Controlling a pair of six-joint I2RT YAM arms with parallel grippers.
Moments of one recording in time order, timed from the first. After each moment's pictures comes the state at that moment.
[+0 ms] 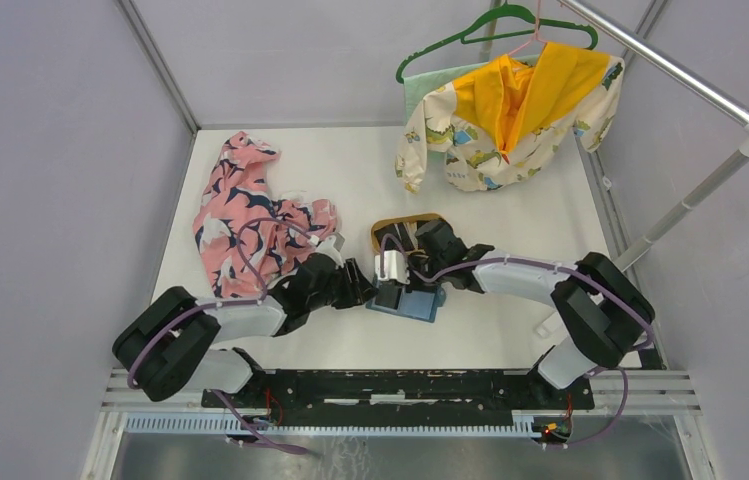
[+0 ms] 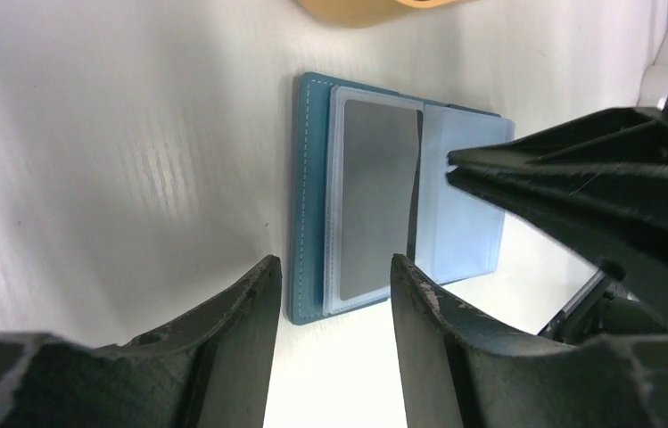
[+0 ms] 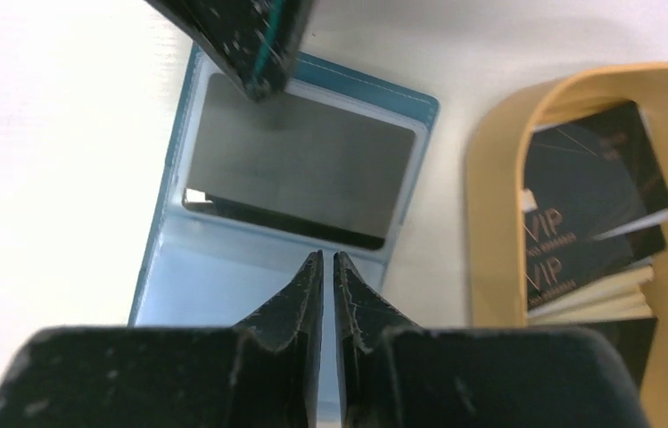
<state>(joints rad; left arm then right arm) -0.72 1.37 0.36 0.41 0.08 -0.82 0.76 1.59 0.80 -0.11 -0.38 -0.81</state>
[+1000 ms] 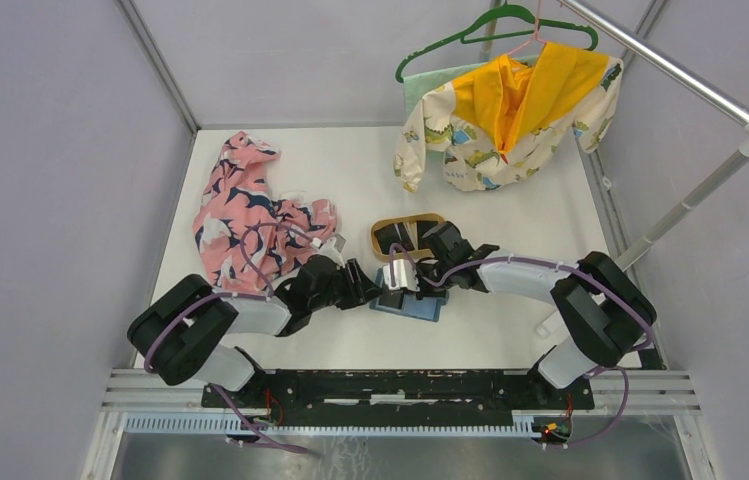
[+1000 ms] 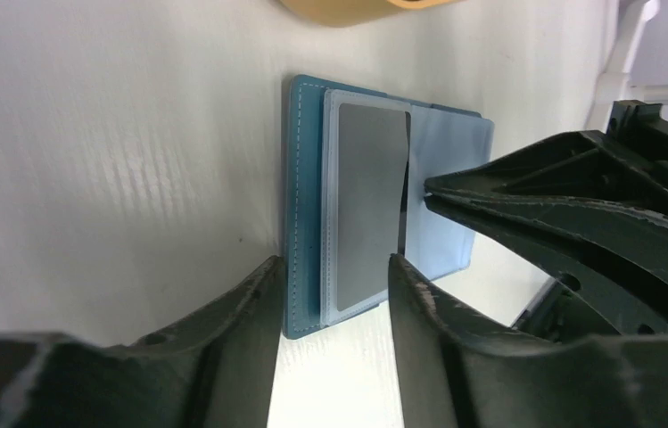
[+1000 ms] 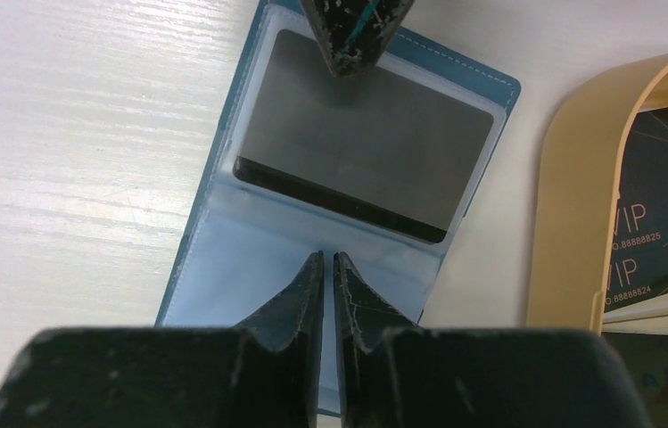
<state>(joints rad) -0.72 1.44 0.33 0.54 0.14 -0.89 0.71 1.57 0.76 -0.20 -0.49 -0.93</state>
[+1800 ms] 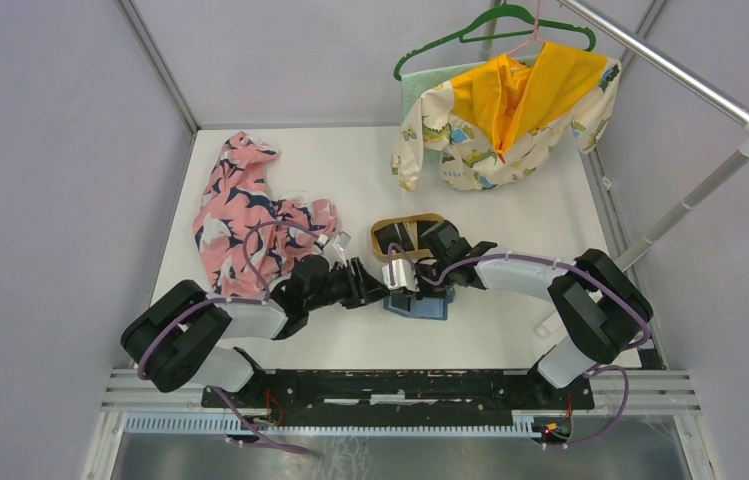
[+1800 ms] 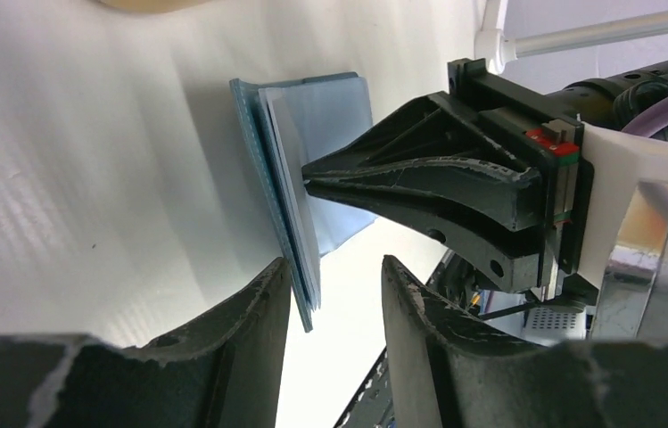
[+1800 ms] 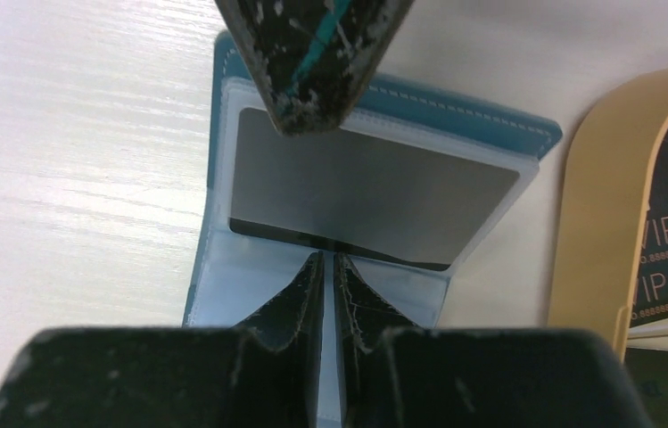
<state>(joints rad) -0.72 1.39 0.29 0.69 0.30 -0.93 0.71 1.59 0.79 -0.25 -0.51 -0.94</state>
